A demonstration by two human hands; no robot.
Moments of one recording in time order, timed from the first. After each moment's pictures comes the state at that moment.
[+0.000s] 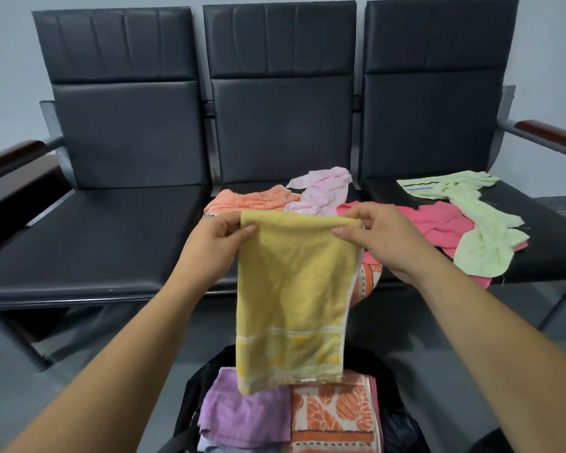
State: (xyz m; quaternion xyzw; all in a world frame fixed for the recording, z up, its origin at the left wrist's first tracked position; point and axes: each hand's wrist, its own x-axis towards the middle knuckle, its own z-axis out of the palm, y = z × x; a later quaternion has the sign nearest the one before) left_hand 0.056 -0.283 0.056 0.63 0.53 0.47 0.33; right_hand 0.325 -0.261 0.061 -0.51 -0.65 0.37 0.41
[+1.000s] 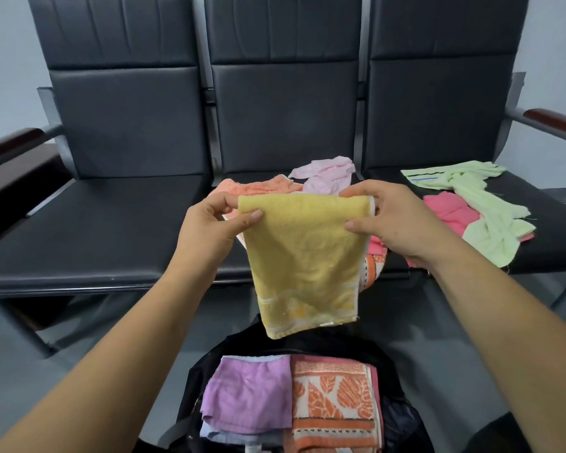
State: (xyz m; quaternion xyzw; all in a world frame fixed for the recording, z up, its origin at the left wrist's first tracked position) left_hand 0.058 -0.285 0.055 0.55 0.51 0.56 0.36; right_hand 0.330 -0.265 0.075 -0.52 -0.69 0.33 0.39
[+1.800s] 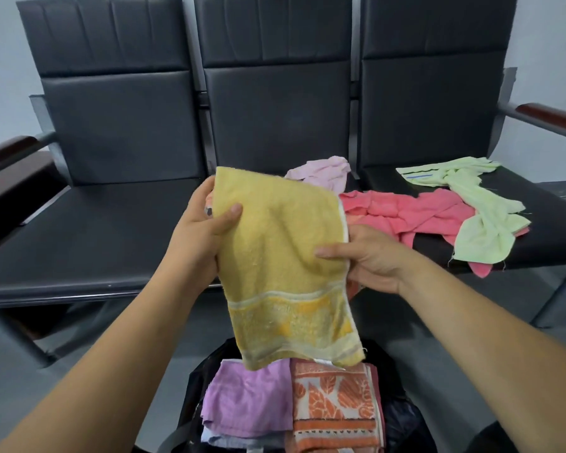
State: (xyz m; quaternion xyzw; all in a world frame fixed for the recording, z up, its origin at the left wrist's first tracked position) left_hand 0.058 -0.288 0.061 0.44 0.43 0.60 0.52; right_hand 0.311 -0.277 0.037 -0.38 -0.48 0.70 0.37
